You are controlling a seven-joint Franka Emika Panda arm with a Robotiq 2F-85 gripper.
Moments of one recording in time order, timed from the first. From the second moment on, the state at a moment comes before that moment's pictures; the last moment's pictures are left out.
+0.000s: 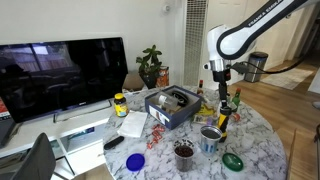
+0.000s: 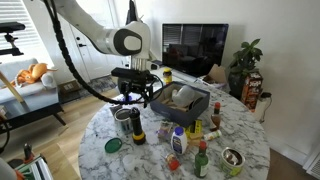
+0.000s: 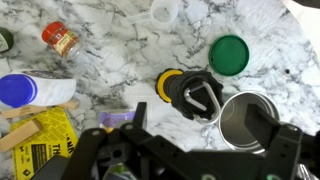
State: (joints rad) arm -0.03 0.05 0.05 -2.31 -0.02 2.11 -0.37
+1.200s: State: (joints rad) arm 0.02 0.08 0.06 -1.88 -0.01 1.92 0.00
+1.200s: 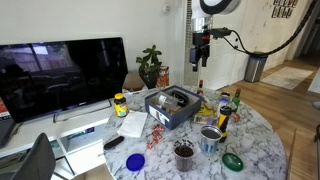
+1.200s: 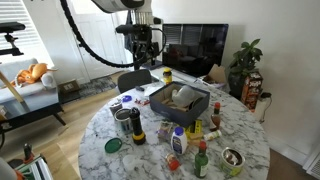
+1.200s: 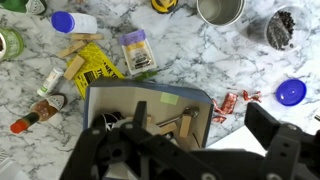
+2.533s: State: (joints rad) arm -0.05 0.89 0.06 -1.18 0.12 2.22 -0.26
